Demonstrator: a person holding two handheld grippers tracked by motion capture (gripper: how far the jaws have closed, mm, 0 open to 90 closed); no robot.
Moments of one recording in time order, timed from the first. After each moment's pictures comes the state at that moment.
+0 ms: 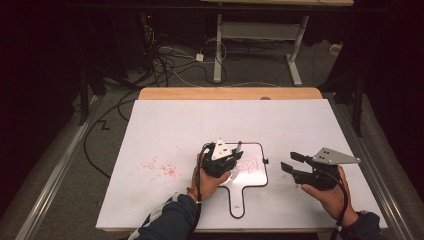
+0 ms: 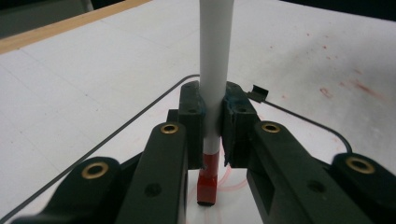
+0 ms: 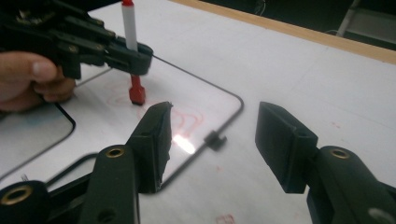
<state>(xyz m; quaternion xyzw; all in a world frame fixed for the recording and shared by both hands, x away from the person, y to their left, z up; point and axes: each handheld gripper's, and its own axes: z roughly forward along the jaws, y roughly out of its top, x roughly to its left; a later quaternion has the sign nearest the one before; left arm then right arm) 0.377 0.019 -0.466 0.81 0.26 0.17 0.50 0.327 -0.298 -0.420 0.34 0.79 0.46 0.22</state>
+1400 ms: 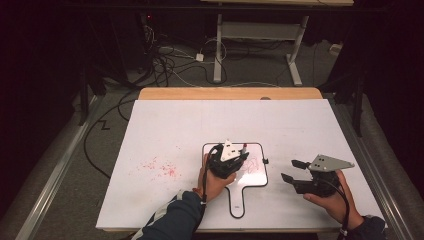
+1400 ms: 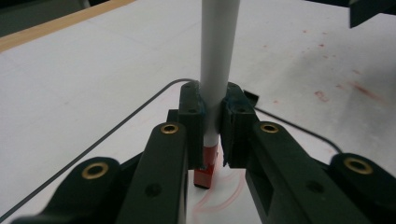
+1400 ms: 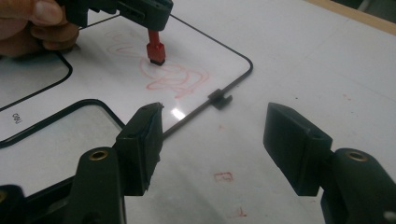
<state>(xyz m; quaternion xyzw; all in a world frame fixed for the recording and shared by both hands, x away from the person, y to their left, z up) 0.376 -0.013 -0.464 0.81 0.26 0.16 0.49 0.324 -0.302 -0.432 0.31 0.83 0.42 0.21</state>
